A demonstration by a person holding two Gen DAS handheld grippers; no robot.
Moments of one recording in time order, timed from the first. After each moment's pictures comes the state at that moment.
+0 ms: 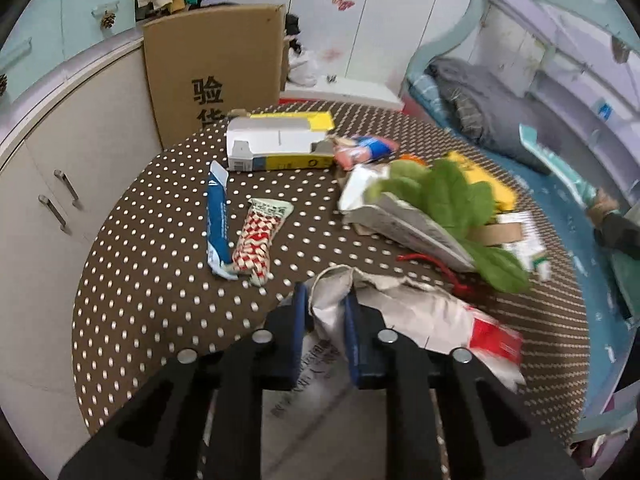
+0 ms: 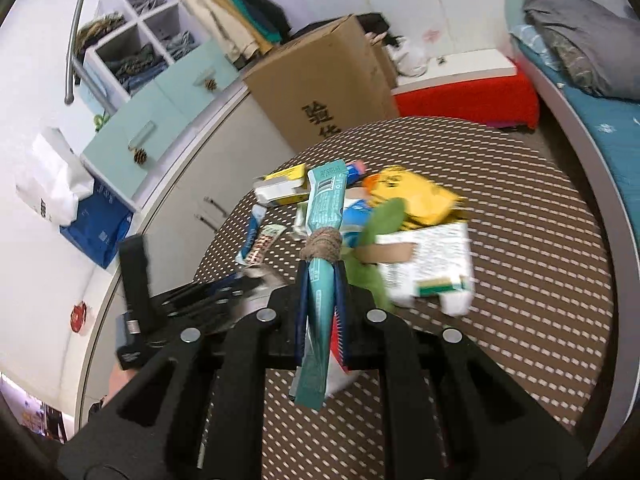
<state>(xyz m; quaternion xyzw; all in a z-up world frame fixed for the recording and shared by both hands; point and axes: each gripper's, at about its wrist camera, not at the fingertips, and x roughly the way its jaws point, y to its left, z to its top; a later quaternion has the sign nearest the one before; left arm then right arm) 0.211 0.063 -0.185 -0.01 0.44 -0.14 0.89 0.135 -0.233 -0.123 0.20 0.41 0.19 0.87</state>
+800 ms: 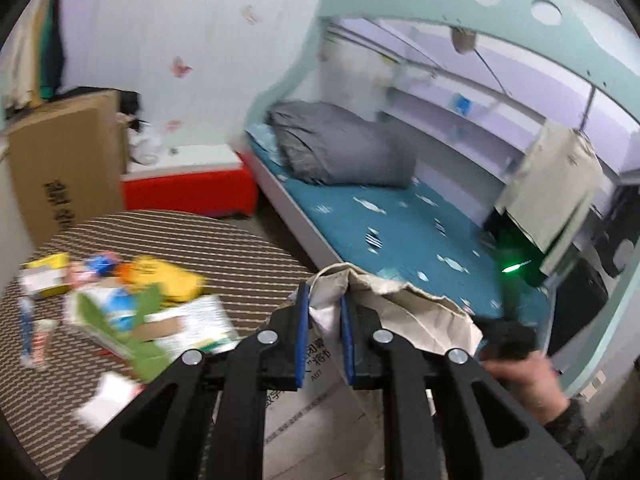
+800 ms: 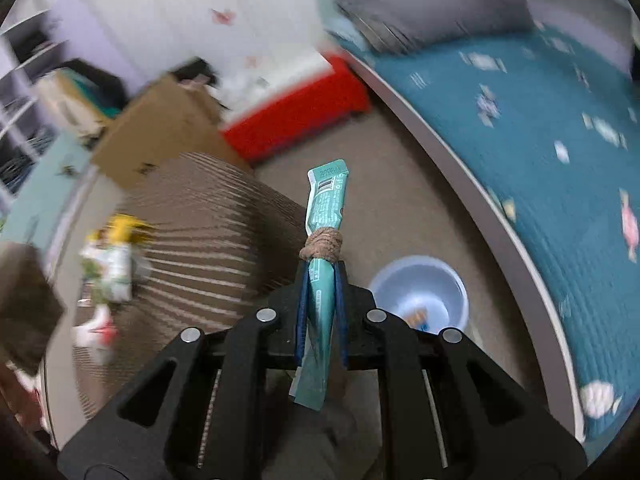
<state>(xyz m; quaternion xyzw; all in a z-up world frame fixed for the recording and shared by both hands) 0.136 -0.161 -0.086 -0.01 0.34 -0.37 0.86 0.059 -0.485 -0.219 0.27 0.43 -0.07 0.86</state>
